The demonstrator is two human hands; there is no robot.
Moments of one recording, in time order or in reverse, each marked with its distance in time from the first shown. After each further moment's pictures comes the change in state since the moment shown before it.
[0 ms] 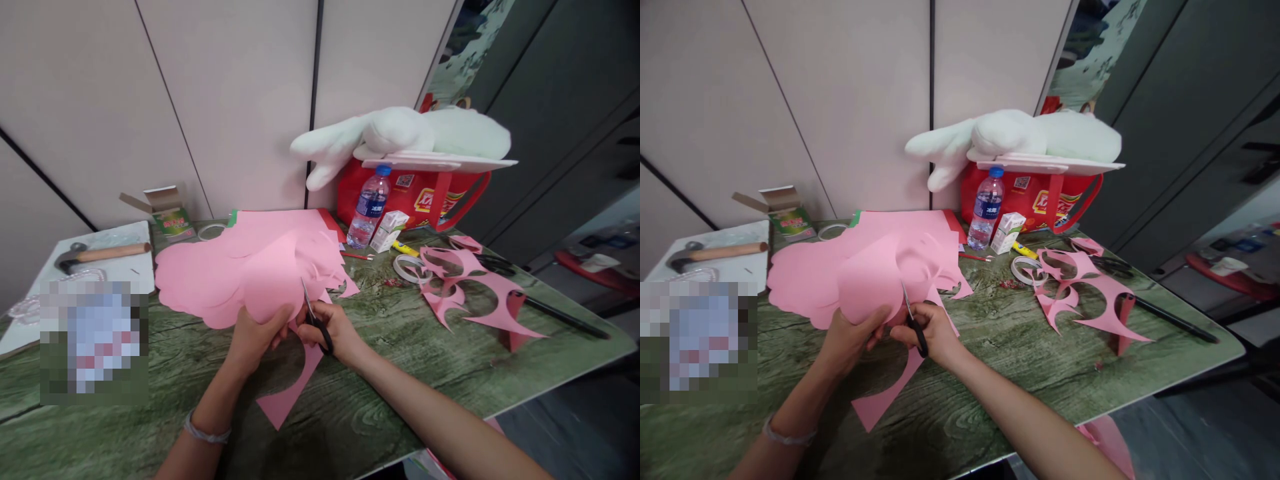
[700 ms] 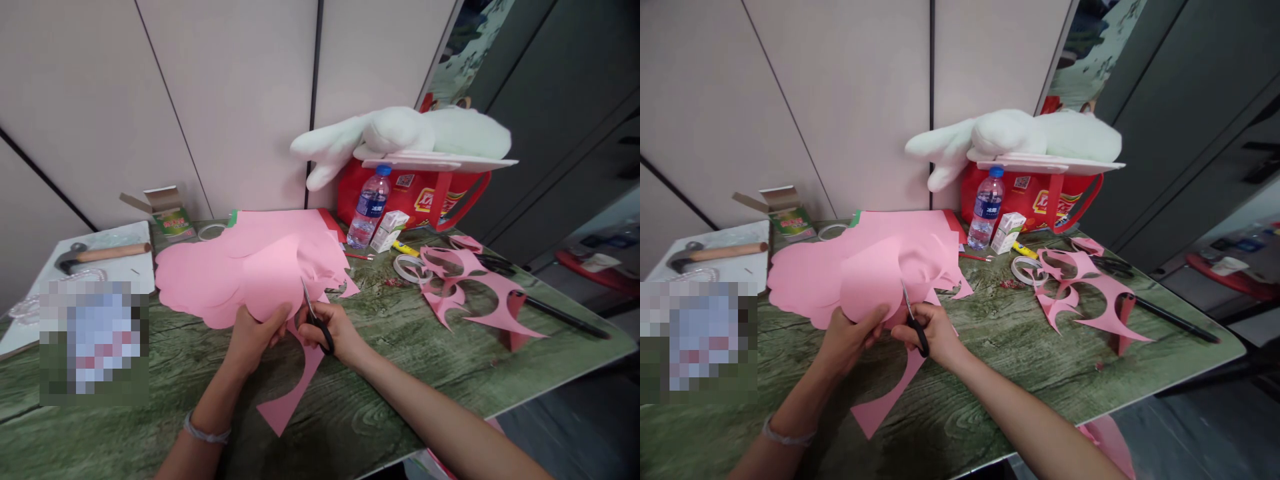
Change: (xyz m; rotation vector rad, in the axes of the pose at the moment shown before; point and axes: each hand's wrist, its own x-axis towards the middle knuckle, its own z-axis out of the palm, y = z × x) left_hand 0.001 0.002 -0.001 -0.044 -0.002 -0.002; right_hand -0.001 -0.004 0.000 0.000 0.010 0.031
